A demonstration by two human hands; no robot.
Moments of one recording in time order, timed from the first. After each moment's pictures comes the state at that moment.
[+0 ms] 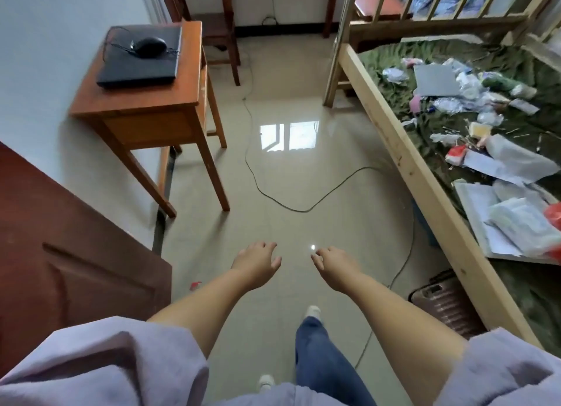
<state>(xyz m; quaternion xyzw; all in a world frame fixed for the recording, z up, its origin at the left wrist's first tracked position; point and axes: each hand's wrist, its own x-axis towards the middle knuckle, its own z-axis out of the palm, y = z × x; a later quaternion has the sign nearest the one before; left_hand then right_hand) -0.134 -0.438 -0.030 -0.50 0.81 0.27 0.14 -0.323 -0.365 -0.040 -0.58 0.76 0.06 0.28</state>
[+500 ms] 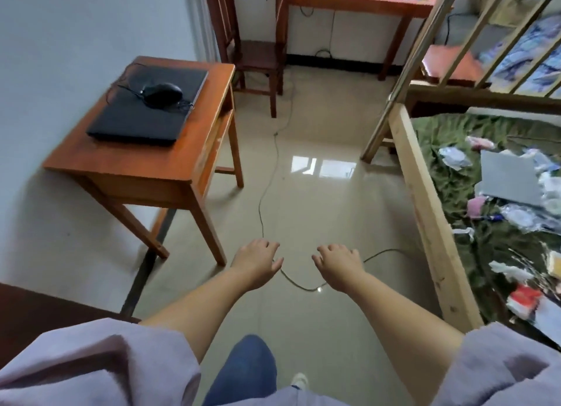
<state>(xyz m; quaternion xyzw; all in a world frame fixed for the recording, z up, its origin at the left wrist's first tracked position) -0.275 -0.763 -0.005 -0.55 0.80 0.21 0.09 -0.474 -0.742 -0.018 -0.69 0.69 0.14 0.18</state>
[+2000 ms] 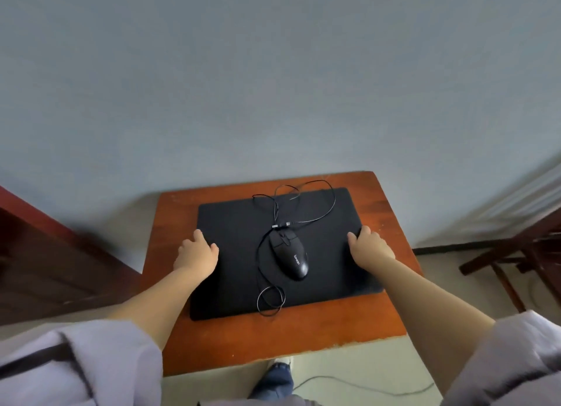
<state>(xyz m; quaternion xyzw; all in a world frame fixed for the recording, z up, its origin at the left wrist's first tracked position) -0.022 -1.191 -0.001 -0.97 -0.08 0.19 -0.10 -0.117 -1.518 0.011 -0.91 0.33 0.17 0.18</state>
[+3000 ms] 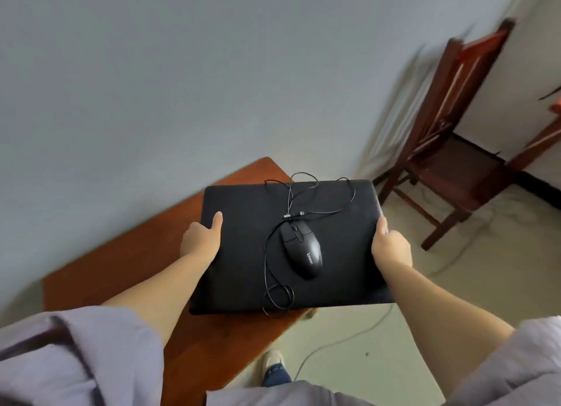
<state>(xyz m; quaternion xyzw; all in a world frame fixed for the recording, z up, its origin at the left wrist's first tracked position) -0.018 -1.364 0.022 -0.96 0.06 0.18 -0.23 -0.290 -1.583 0.017 -0.65 0.68 -0.10 0.33</state>
